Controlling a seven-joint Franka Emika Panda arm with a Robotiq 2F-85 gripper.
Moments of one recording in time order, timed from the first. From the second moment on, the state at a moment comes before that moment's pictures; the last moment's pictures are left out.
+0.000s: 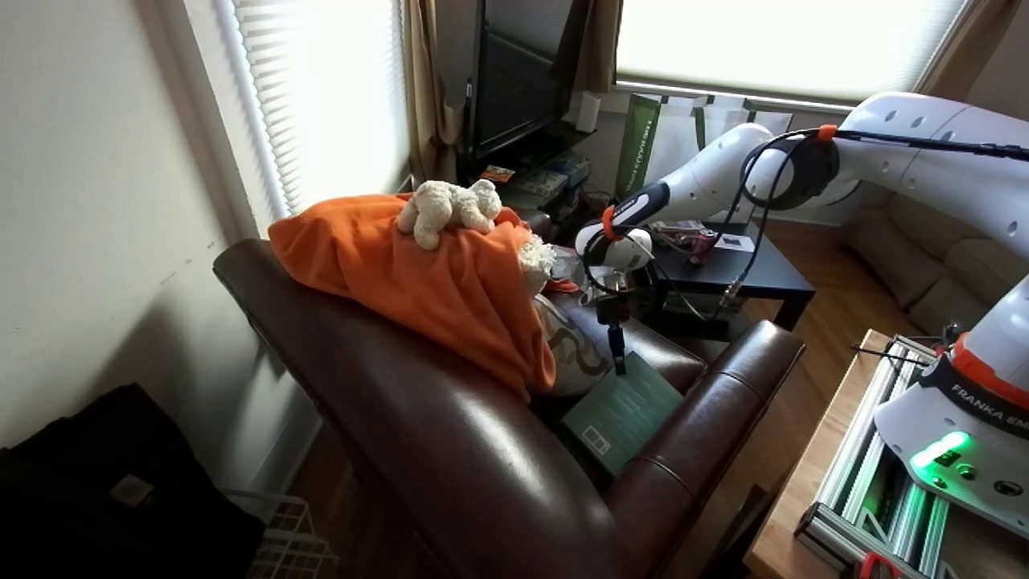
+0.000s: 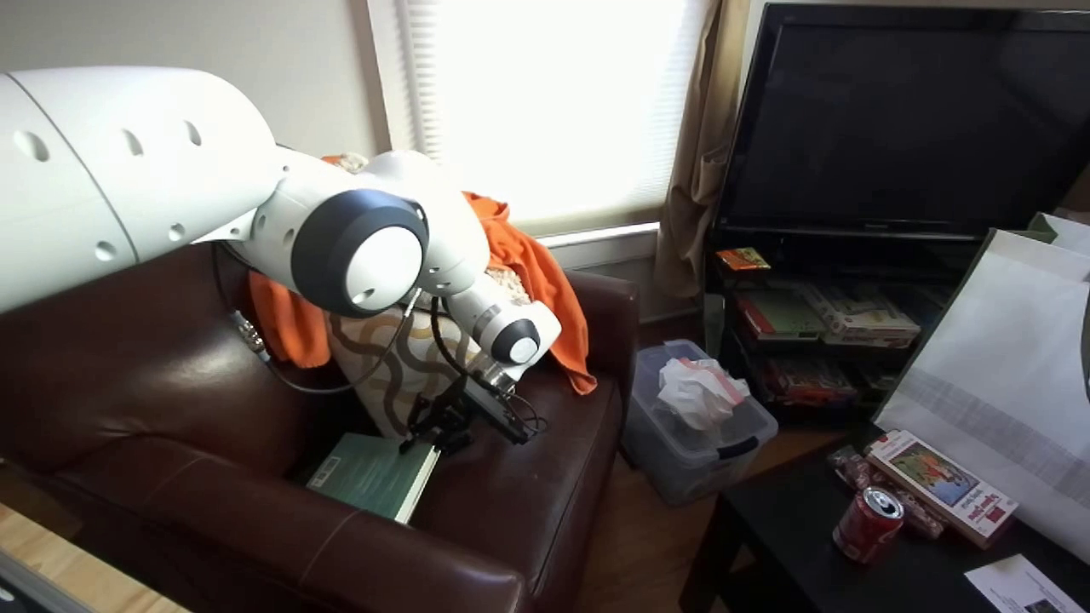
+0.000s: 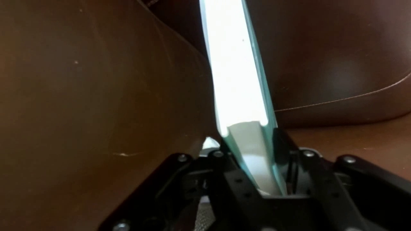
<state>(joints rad) -0.24 1.48 0.12 -1.09 0.23 1.68 -0.89</state>
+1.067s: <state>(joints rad) -0.52 1.29 0.11 -1.18 0.37 1.51 -0.97</state>
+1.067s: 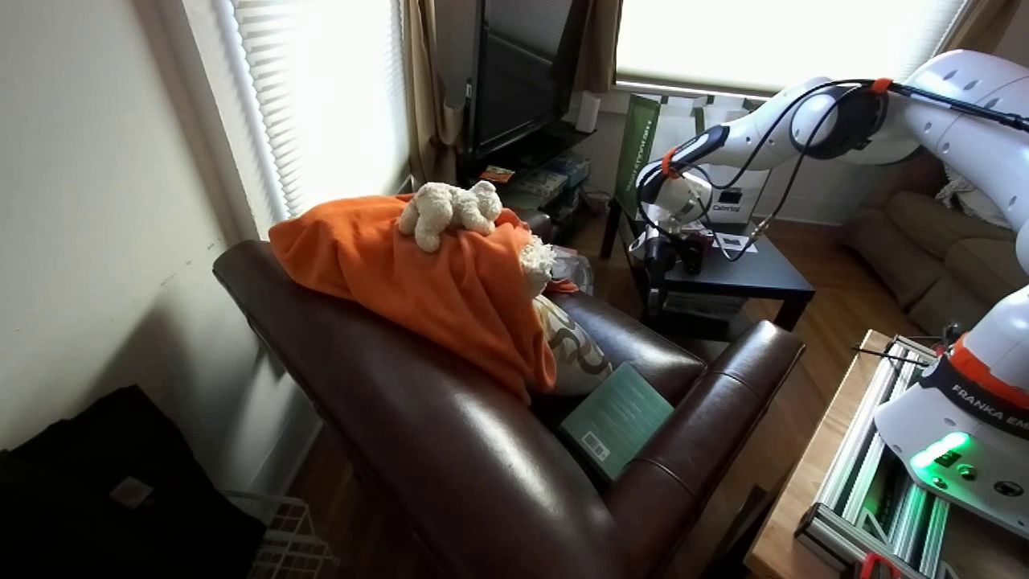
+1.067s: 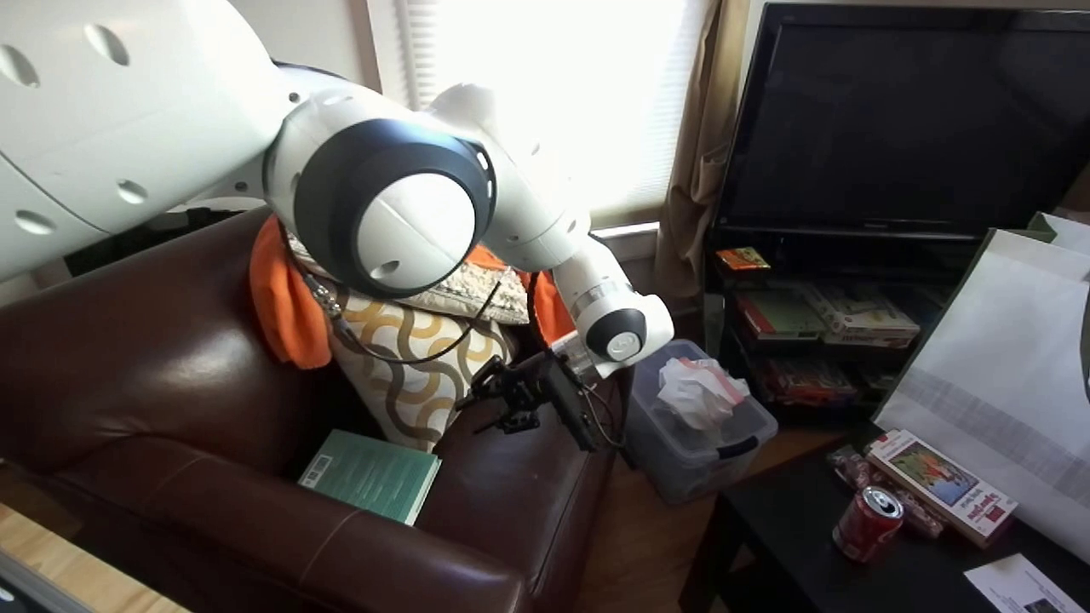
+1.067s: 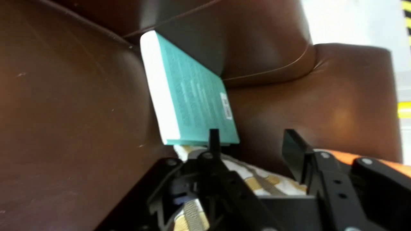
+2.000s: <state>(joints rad) -0.31 1.50 0.11 -1.06 0.24 1.68 -0.90</state>
